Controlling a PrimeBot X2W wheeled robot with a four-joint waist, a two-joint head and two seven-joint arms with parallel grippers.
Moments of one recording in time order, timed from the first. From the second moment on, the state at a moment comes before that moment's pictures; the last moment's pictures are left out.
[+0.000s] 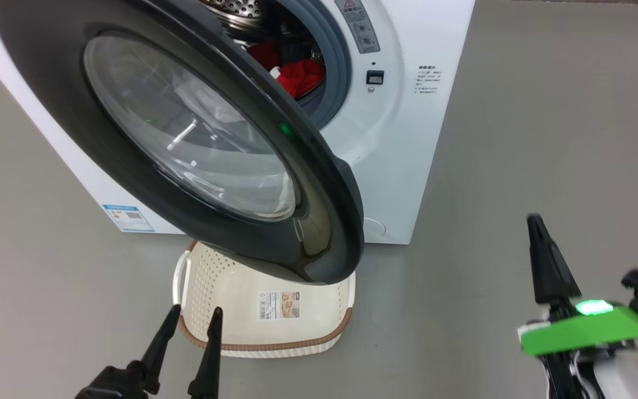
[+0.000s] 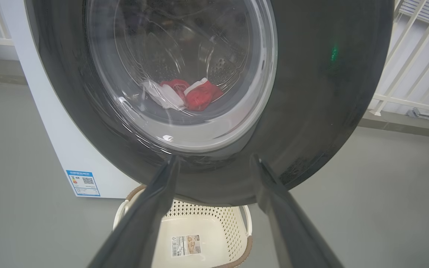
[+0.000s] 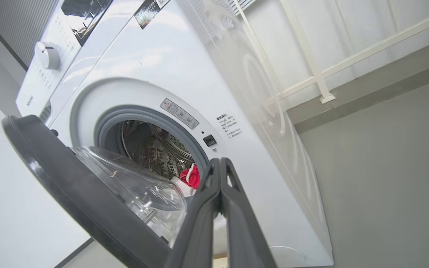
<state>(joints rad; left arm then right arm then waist) -0.02 0.04 -0.10 0.20 -0.27 -0.13 -0.25 -0.06 -0.08 0.04 0.13 0.73 0.12 -0.26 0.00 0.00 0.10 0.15</state>
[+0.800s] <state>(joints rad) -0.07 0.04 -0.17 0.19 -0.30 -0.13 -0.25 -0.58 -0.35 0.56 0.21 1.58 0.12 0.07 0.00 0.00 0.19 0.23</state>
